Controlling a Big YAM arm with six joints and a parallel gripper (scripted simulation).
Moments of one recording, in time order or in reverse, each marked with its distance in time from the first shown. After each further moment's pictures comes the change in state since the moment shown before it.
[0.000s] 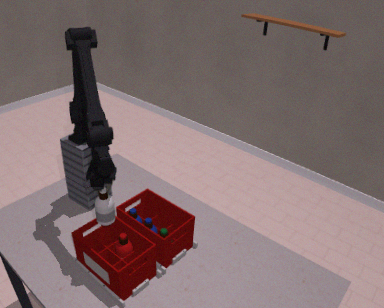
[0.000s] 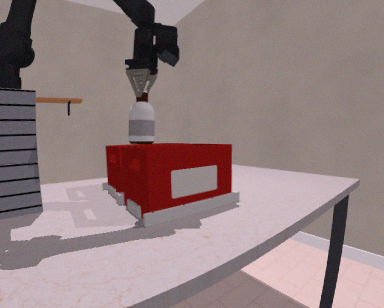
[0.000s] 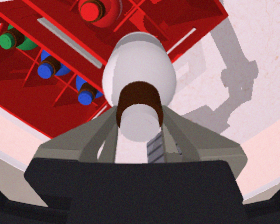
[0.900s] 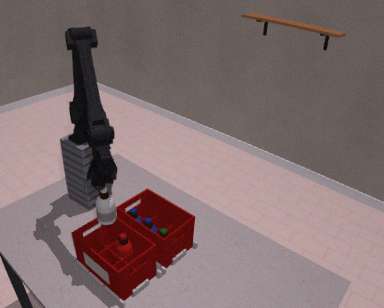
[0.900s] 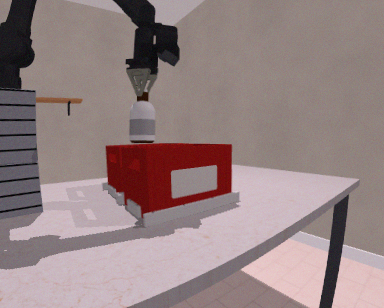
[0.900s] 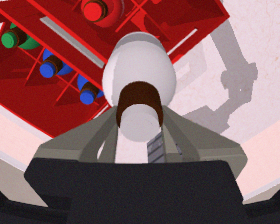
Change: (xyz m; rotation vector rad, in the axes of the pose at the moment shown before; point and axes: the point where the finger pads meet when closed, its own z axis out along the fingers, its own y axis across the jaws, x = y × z) arm 0.000 0.003 -0.002 0.000 -0.002 -0.006
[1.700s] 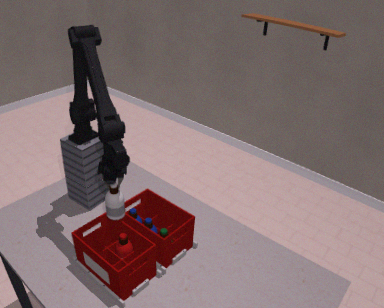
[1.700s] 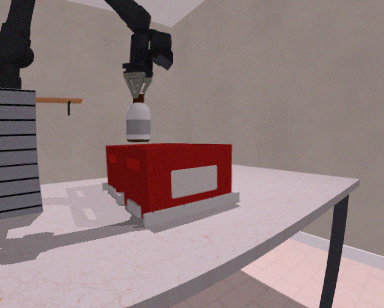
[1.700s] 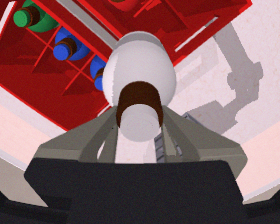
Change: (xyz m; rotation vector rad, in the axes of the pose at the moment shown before) arm 0.028 0.034 -0.002 0.001 -0.004 -0.021
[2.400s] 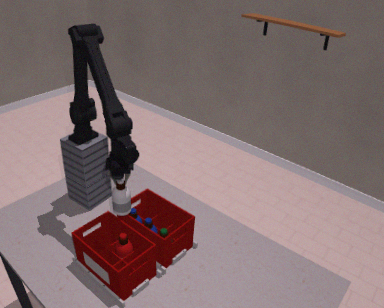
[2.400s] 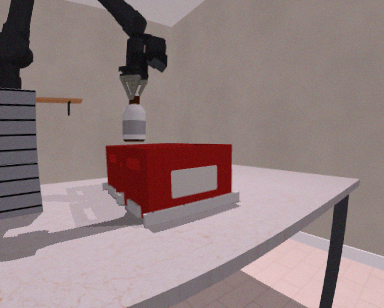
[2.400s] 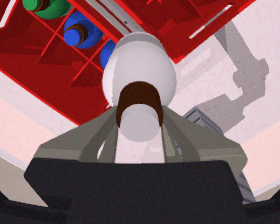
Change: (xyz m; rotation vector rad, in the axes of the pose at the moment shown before) arm 0.024 0.024 -0.001 0.002 -0.003 0.005
